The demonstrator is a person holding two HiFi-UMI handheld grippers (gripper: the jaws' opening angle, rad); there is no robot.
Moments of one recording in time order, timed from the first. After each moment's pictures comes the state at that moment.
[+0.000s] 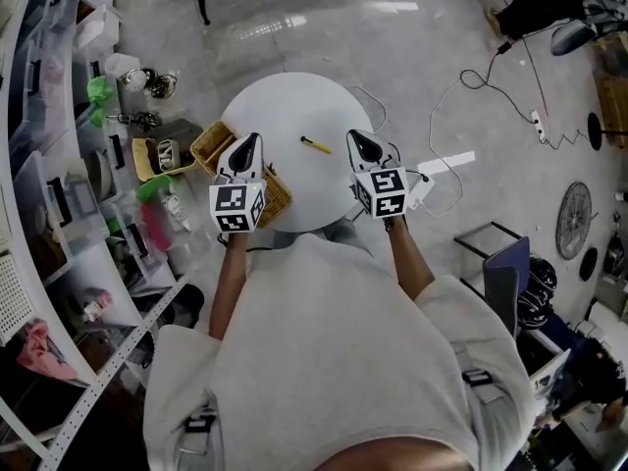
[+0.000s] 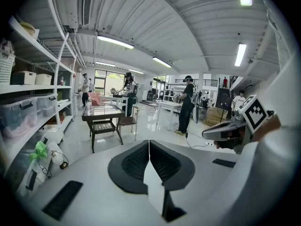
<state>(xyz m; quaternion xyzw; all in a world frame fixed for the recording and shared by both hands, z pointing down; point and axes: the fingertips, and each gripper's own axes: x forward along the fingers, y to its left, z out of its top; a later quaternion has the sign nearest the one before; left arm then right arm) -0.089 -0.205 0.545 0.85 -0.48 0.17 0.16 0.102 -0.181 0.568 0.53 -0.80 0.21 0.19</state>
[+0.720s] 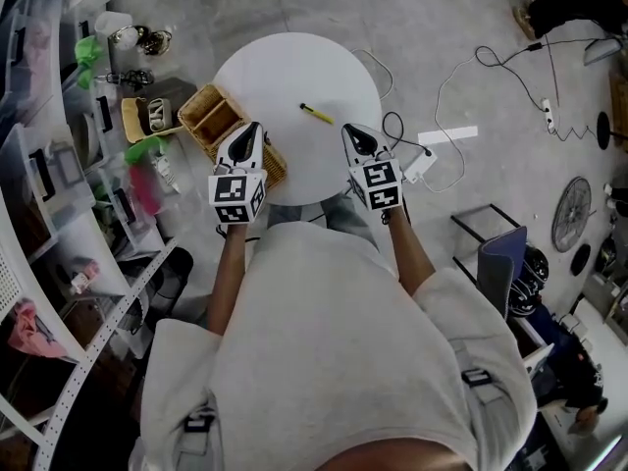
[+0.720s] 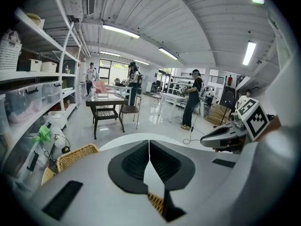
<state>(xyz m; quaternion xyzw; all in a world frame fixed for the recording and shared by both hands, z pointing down) -0.092 -0.165 0.601 0.82 -0.49 0.20 0.21 0.084 -0.138 0.640 0.46 -0.81 0.23 0.27</state>
